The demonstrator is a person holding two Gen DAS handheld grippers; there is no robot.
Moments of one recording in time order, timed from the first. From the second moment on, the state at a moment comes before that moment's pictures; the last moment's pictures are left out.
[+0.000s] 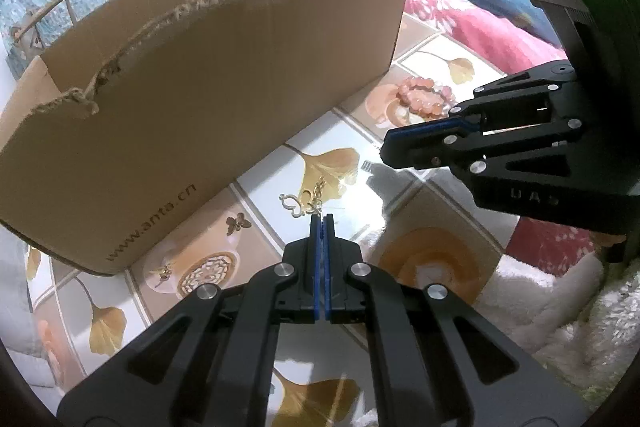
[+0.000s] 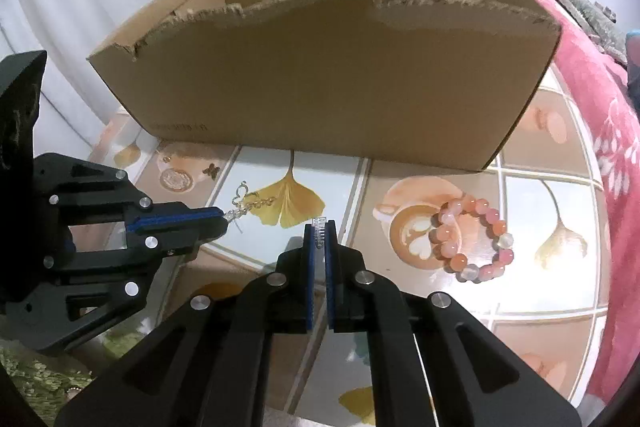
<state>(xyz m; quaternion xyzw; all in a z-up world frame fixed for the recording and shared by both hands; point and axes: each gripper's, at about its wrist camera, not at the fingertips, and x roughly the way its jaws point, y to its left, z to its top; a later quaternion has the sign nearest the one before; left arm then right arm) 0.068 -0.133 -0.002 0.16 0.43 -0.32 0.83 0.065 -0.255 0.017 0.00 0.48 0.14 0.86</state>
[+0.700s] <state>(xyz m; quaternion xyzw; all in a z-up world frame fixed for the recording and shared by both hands) 0.079 -0.110 0.142 0.13 0.24 -0.32 0.91 0.076 -0.260 0.160 -0.08 0.27 0.19 0.94</state>
